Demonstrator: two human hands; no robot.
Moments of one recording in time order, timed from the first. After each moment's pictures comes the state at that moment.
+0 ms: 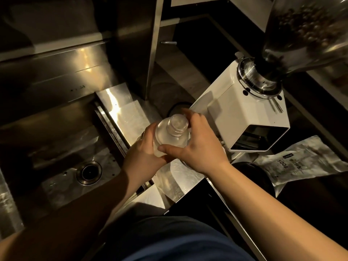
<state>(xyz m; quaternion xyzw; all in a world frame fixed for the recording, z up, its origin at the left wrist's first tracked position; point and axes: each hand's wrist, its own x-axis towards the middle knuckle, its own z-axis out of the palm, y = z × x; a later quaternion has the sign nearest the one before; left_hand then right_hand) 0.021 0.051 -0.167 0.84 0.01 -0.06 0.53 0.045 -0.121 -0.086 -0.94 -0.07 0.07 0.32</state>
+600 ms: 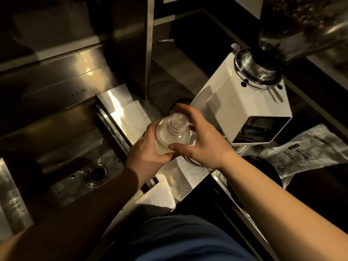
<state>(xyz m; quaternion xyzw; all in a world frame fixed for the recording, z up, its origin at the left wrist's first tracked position) 0.024 0.053 -0.161 0.85 -0.01 -0.06 0.52 0.046 -0.139 -0.087 -0.89 -0.15 0.12 0.41</state>
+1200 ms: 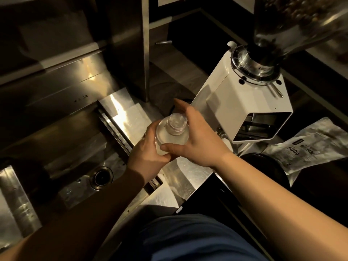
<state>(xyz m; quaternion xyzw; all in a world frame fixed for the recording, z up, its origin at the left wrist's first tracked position) 0.026 0.055 -0.163 0.85 -0.01 -0.06 0.52 0.049 -0.124 -0.085 -0.91 -0.11 0.11 0.38</state>
